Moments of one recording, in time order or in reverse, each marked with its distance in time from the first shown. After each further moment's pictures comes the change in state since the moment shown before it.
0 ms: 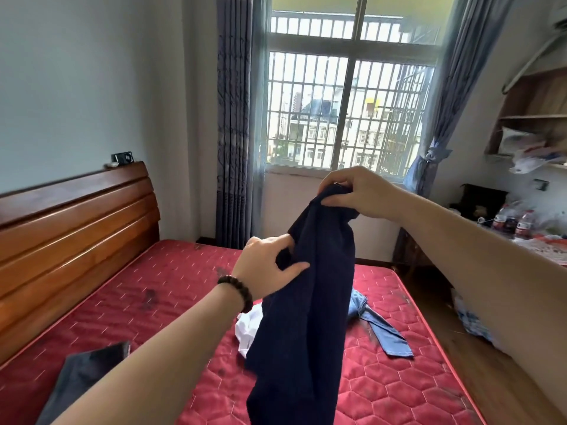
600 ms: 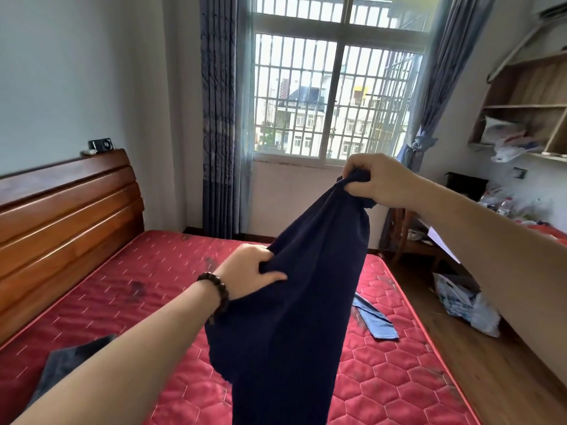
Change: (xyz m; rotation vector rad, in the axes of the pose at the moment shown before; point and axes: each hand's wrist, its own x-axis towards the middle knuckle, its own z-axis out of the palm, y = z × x) left_hand -0.012 -0.033 0.003 -0.005 -0.335 -0.065; right_hand -0.017 0.014 -0.023 -0.194 0.087 0.105
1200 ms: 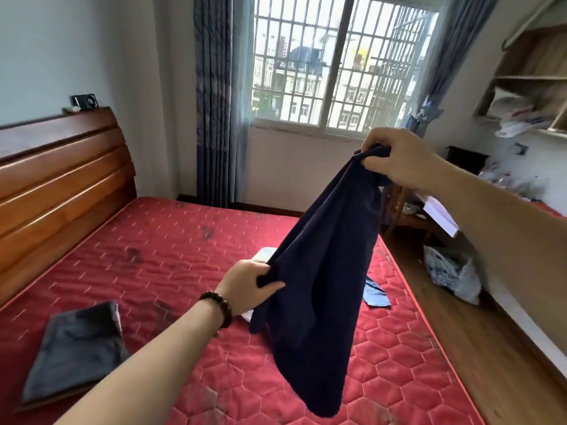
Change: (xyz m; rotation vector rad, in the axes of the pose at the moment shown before) left_hand -0.053 -0.044 0.059 -0.107 0.059 -0.102; right_hand 0.004 -0.001 0.030 -0.011 0.090 0.146
